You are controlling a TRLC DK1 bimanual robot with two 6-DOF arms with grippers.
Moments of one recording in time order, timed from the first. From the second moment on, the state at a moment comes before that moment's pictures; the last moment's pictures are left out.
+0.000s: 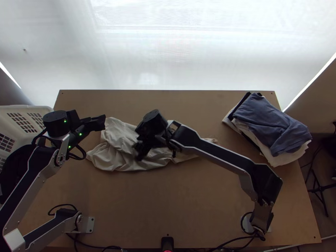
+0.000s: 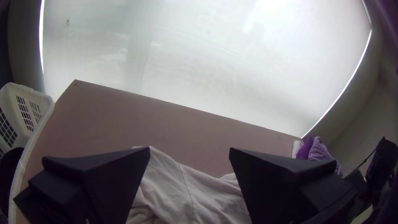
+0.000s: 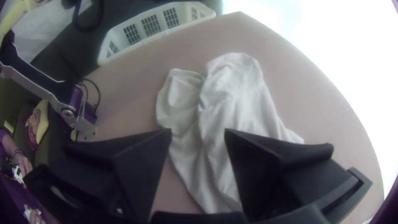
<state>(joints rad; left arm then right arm) -0.10 1.11 0.91 -0.25 0.10 -0.36 0.98 1.94 1.70 -0.47 -0.22 -0.01</state>
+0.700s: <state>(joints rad) -0.02 1.02 0.91 -0.32 0.10 -0.34 1.05 2.34 2.06 -0.54 -0.22 -0.10</state>
